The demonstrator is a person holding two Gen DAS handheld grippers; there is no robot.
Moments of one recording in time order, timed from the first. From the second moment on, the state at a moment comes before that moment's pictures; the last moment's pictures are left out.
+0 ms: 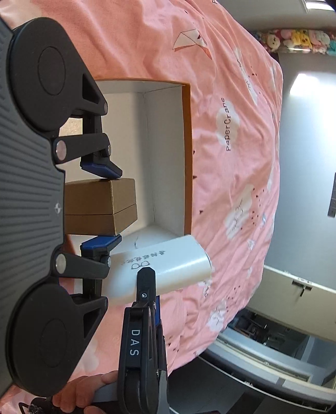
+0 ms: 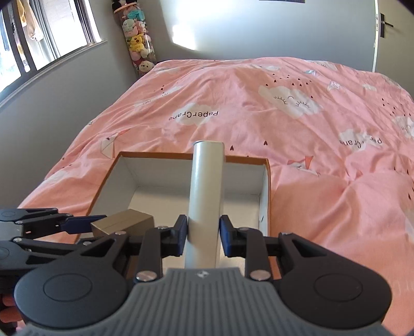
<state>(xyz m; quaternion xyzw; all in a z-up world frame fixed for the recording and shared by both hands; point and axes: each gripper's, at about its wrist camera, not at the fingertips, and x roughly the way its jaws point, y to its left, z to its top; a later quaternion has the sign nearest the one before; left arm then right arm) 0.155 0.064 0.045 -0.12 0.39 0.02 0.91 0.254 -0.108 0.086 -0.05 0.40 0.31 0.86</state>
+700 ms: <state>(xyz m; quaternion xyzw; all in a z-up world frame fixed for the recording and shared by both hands) 0.208 0.092 -0.012 -0.15 0.46 0.02 0.88 0.327 -0.064 -0.025 -0.10 0.50 0.23 0.83</state>
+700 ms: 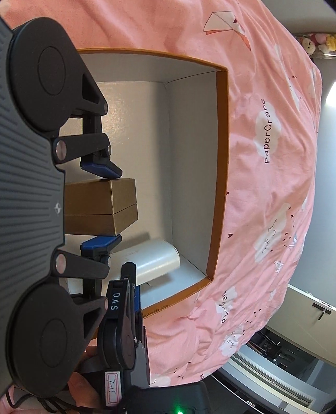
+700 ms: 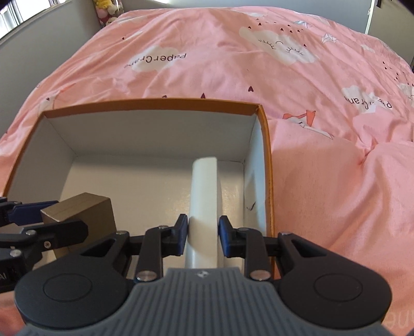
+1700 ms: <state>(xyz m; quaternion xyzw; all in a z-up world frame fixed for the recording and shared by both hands) 0.237 0.091 -0.029 -0.17 0.49 0.01 0.85 0.285 -0.039 -0.052 -0.45 0.37 0.32 0.75</state>
